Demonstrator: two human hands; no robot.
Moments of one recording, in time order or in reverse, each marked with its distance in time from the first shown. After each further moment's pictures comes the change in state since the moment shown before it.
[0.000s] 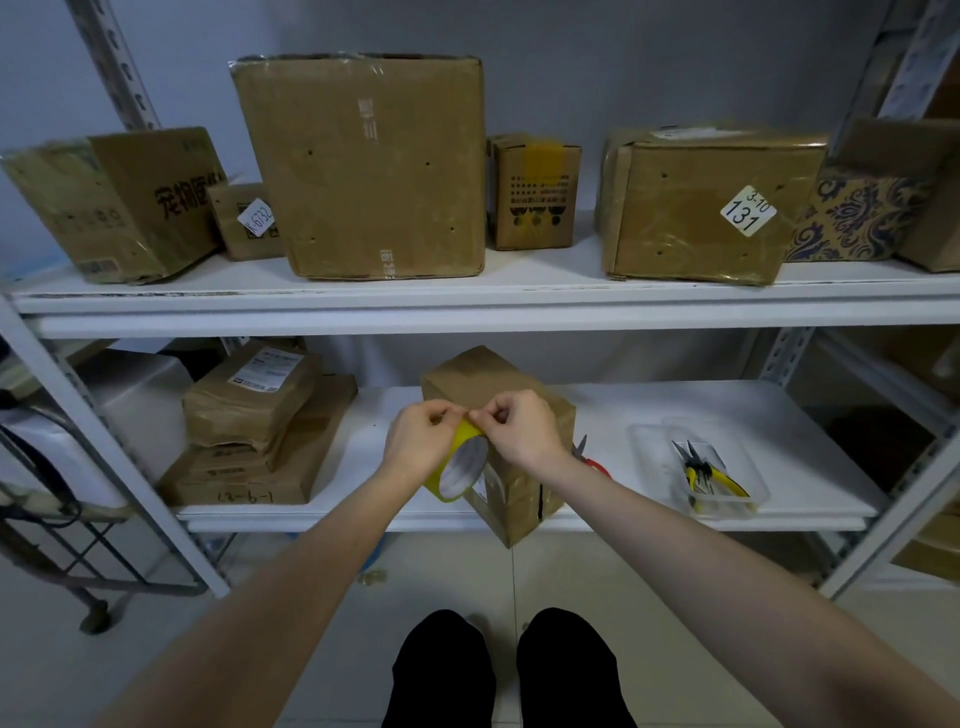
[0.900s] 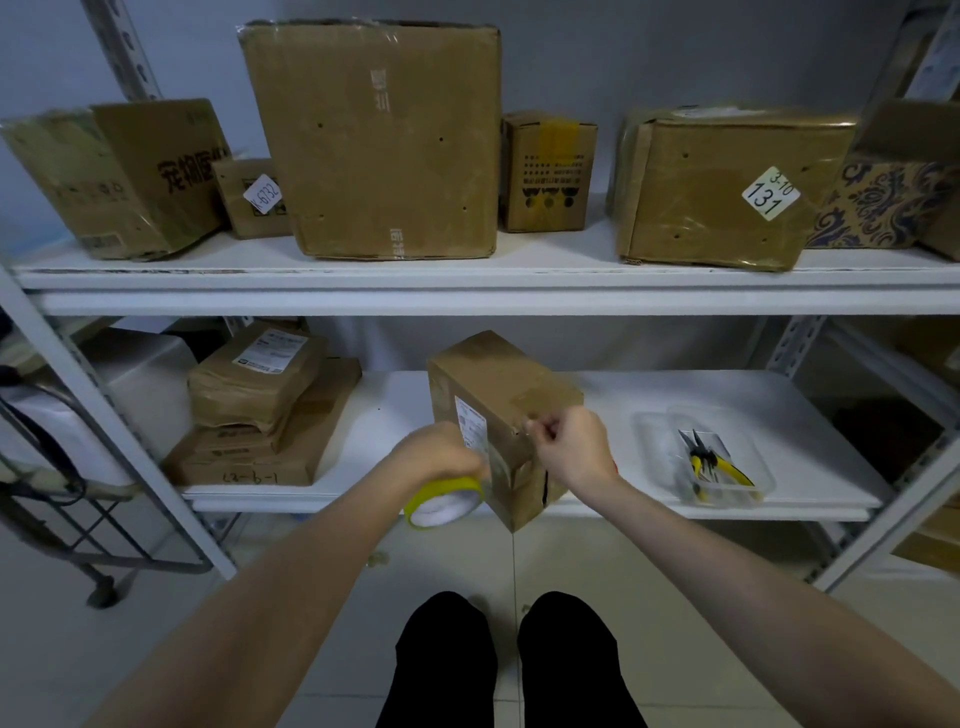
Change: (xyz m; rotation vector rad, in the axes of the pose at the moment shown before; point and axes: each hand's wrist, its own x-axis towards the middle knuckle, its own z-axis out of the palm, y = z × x) left_hand -0.005 -0.002 0.002 0.540 -0.503 -0.100; right_hand -0.030 0.031 -0.025 -0.194 0.062 0.123
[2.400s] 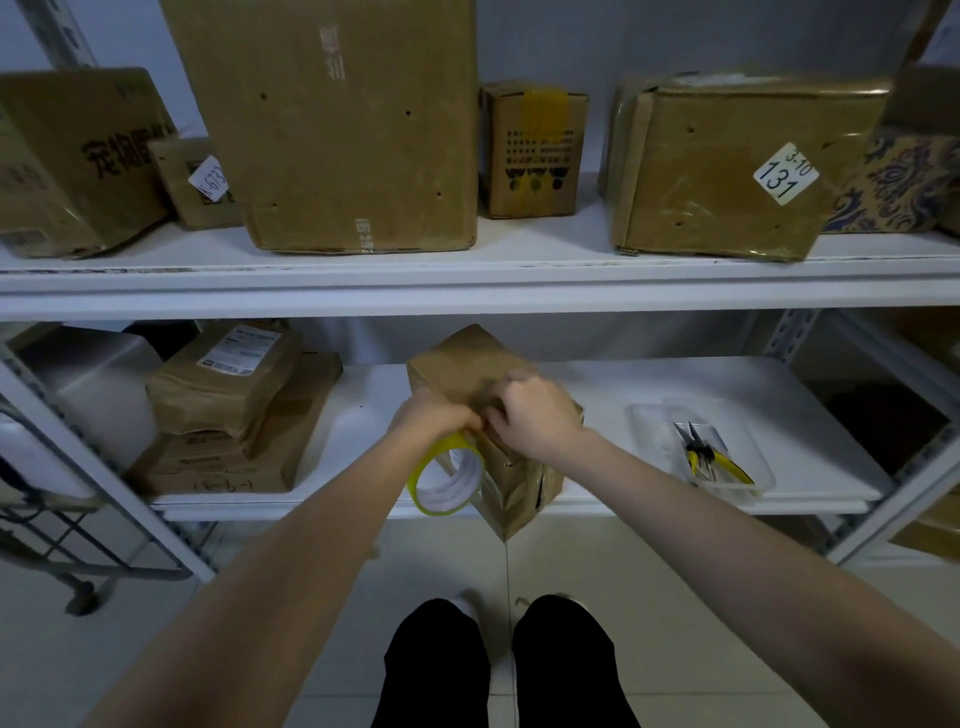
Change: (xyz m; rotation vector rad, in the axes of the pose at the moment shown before) left_hand 0.062 0.013 -0.008 -0.331 0.120 -0.168; right_hand 0.053 -0.020 0.010 -0.560 -0.128 -0.405
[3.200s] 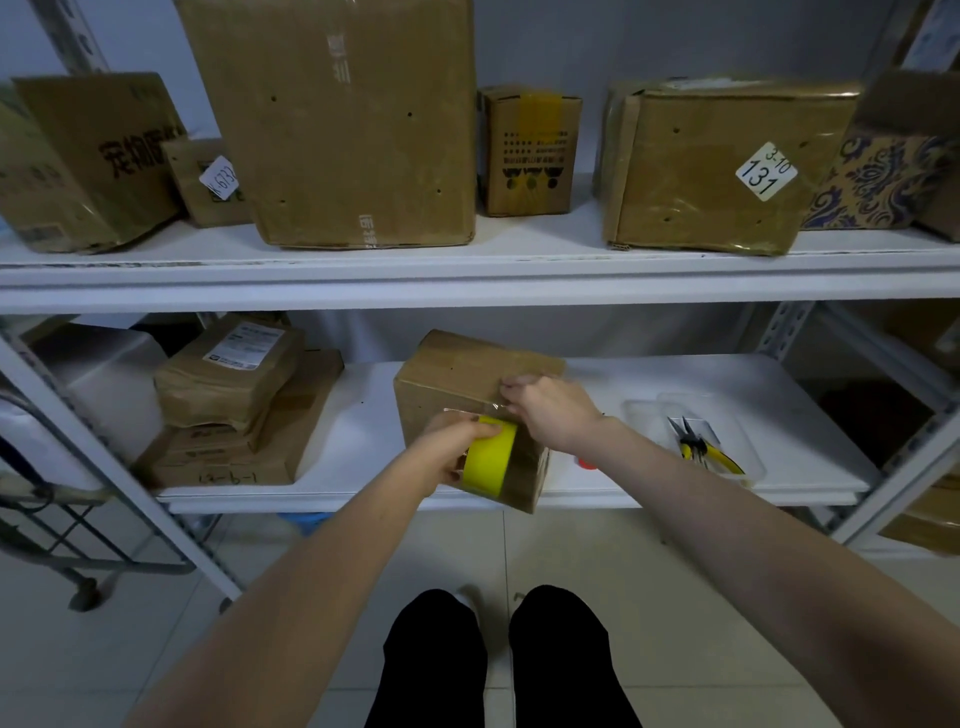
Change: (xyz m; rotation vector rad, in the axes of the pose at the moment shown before) left_hand -0.037 -0.010 0.029 -0.666 -0.237 -0.109; right_hand -0.009 0.029 0.000 -0.111 -0.142 -0.144
